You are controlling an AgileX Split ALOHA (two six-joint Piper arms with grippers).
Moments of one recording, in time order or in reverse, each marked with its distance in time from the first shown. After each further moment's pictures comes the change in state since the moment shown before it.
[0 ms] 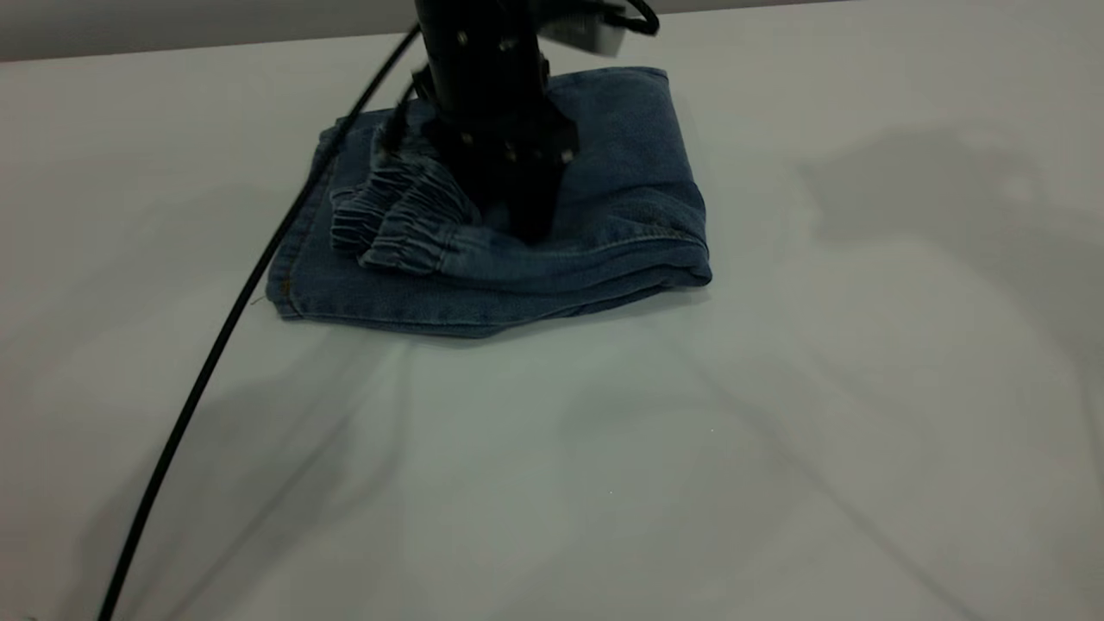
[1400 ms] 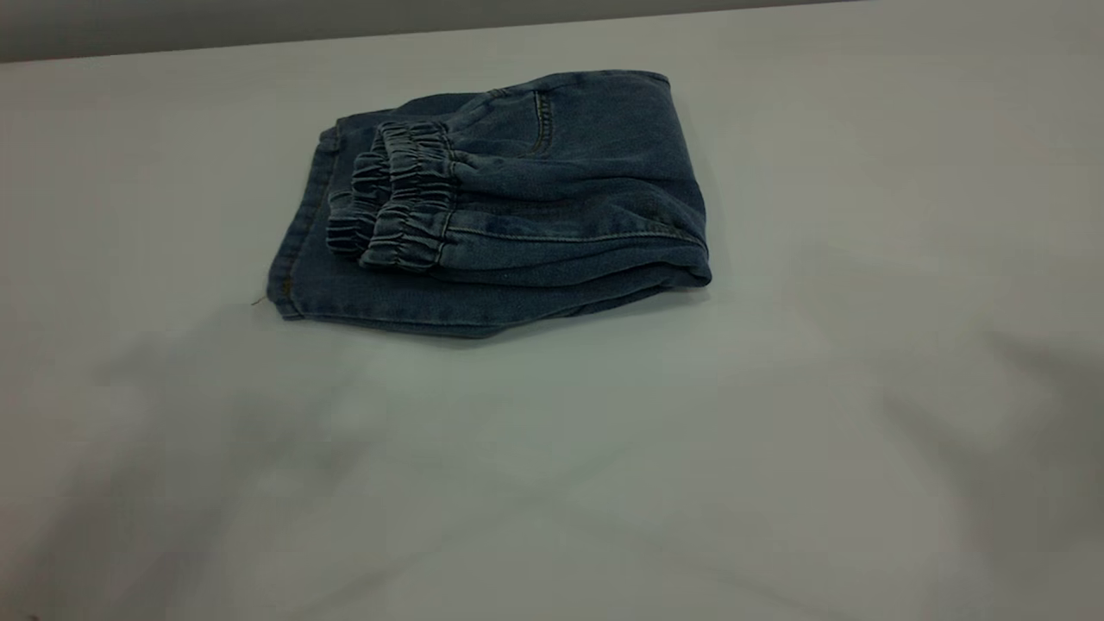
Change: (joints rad) left arm -0.002 -1.244 0.407 0.223 -0.003 -0.379; right arm 0.001 -0.569 0.306 0.237 0.031 0.086
